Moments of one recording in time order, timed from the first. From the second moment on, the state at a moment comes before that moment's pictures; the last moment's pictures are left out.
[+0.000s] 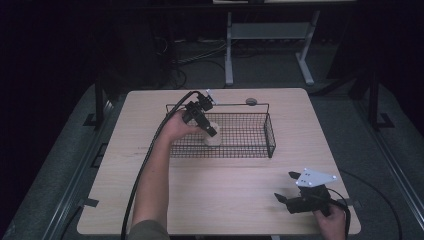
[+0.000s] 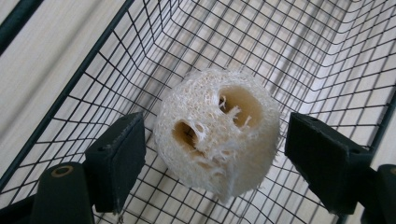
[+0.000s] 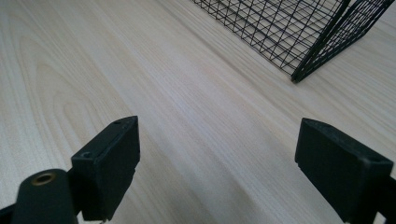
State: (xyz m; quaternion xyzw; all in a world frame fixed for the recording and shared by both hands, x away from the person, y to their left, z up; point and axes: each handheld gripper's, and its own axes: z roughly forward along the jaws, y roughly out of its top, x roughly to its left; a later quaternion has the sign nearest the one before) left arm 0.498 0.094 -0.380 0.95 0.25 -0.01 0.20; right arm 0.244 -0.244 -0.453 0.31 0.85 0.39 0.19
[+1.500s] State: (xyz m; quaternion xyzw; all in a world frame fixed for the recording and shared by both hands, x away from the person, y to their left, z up) left arm 0.450 0.111 -0.332 0.95 0.22 0.01 0.23; right arm 0.241 -0.243 -0.451 0.31 0.85 0.39 0.19
